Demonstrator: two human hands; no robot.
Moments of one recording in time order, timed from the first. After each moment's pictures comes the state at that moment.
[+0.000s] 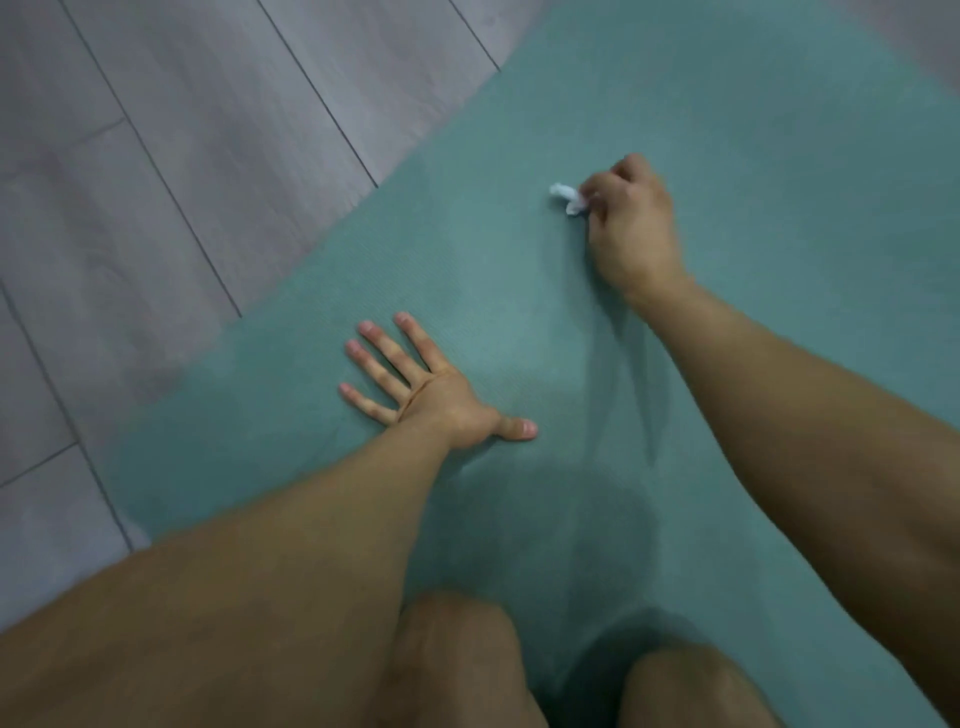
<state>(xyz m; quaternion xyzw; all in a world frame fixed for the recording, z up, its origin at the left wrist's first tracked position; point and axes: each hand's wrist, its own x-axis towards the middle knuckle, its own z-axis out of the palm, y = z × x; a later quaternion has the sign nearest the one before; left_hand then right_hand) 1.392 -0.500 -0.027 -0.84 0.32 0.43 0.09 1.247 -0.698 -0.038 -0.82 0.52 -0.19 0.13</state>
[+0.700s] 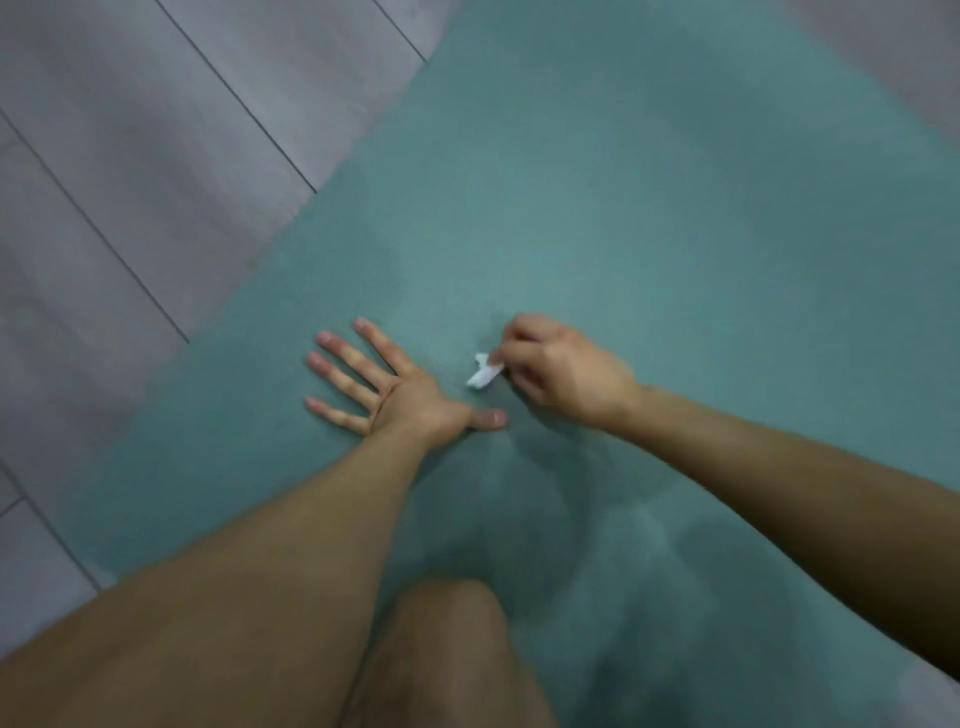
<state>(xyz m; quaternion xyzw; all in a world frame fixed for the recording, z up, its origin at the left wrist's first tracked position) 1.389 -0.499 -0.025 -0.84 0.32 0.43 0.08 1.214 -0.565 -0.025 -0.92 0.31 -0.05 0.26</state>
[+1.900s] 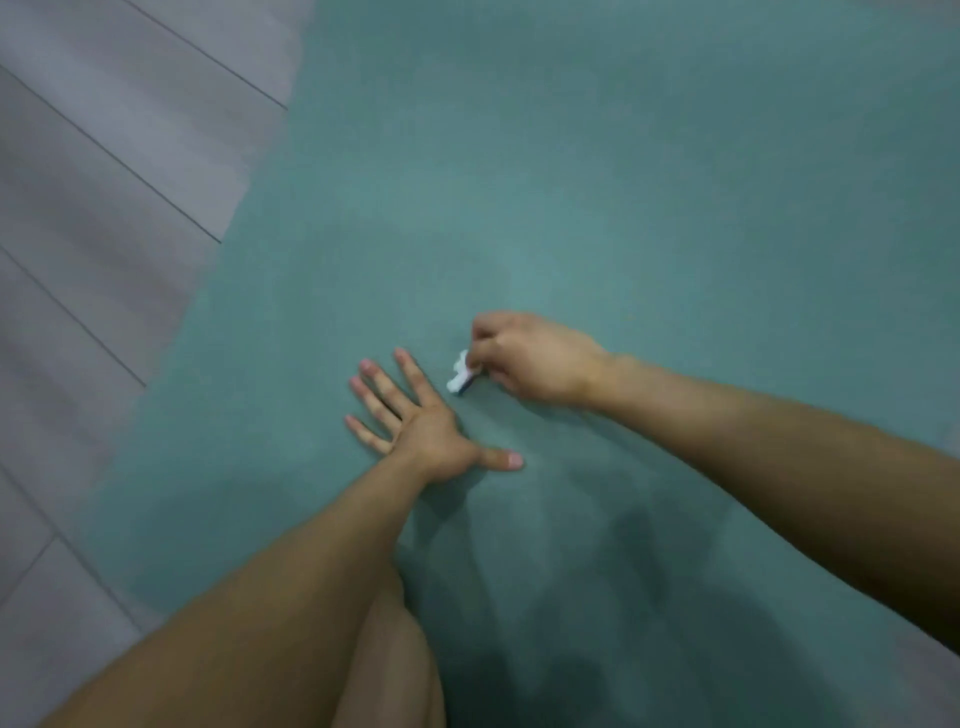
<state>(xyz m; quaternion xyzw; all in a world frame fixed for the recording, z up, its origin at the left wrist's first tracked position) 1.268 -0.455 -0.029 -0.78 0.44 0.41 0.17 1.112 -0.536 -0.026 -0.91 0.31 -0.02 0.26</state>
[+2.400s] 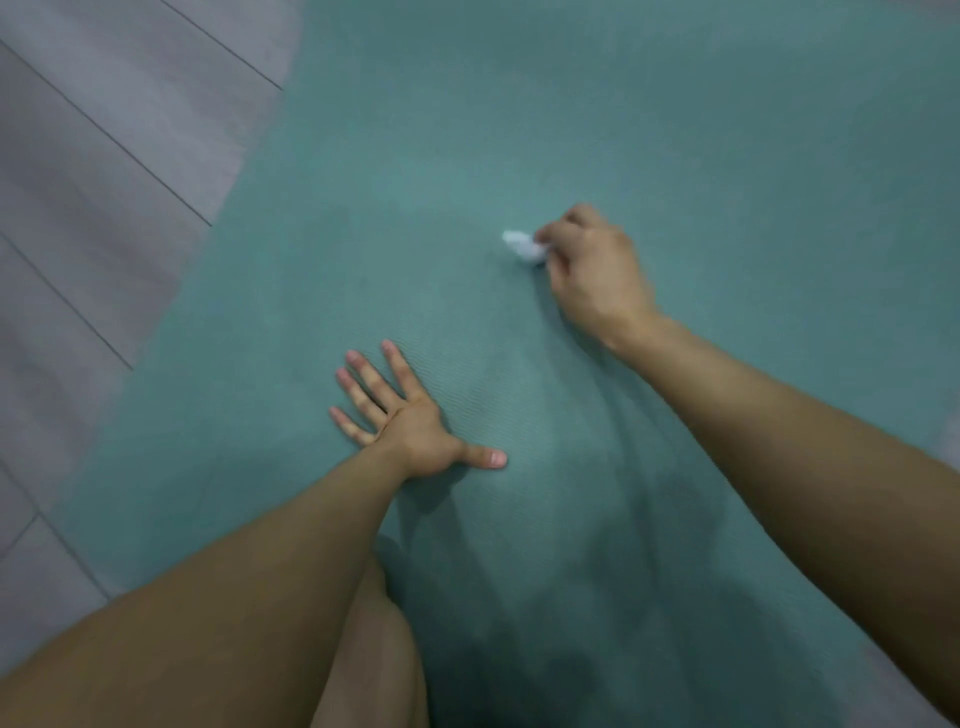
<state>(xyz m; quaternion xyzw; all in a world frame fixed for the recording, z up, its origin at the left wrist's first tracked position) 1.271 -0.456 -0.023 -0.77 0.45 0.42 0.18 1.064 -0.587 -0.030 -0.77 0.58 -0.19 0.20</state>
